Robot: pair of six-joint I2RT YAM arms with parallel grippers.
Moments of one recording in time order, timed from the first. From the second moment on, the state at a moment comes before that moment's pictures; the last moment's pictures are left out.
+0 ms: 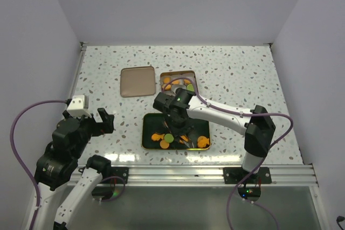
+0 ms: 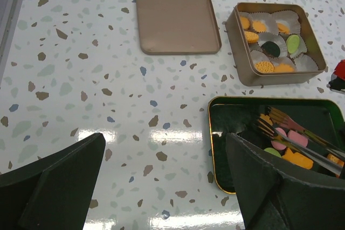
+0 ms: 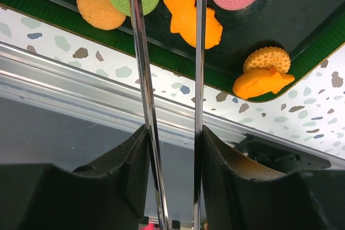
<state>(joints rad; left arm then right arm) -0.34 0.35 0.90 -0.94 -0.24 -0.30 1.07 1.78 1.54 -1.26 0.05 0.63</state>
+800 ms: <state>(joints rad) -0.34 0.35 0.90 -0.94 -0.24 -0.30 0.82 1.79 1.91 -1.35 0.14 0.56</state>
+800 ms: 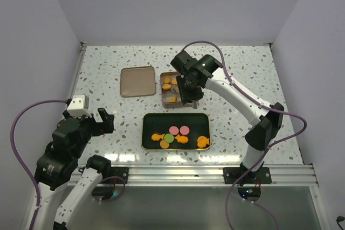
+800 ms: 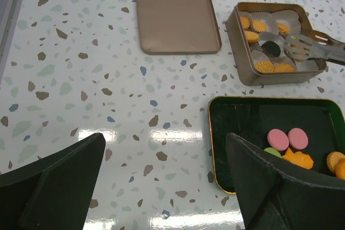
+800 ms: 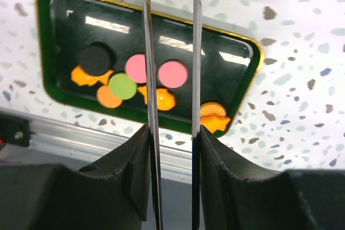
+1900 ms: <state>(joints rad) -0.34 0.36 0.90 -0.94 -0.23 -0.30 0.63 1.78 1.67 -1.27 0.13 0.47</state>
